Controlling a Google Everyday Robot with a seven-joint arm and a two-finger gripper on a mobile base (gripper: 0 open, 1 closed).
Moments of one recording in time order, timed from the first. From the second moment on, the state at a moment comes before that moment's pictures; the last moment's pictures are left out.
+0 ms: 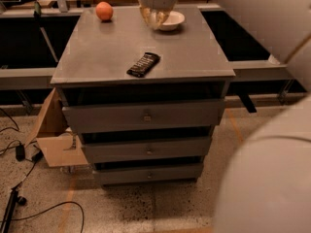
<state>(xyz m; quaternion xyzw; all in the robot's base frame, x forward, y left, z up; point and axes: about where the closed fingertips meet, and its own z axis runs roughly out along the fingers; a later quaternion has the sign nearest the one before) 0.696 -0.004 0.993 -0.95 0.12 -0.27 0.08</state>
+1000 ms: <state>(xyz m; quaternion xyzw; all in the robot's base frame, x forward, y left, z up) 0.660 -0.033 1.010 -0.98 0.10 -0.13 0.11</state>
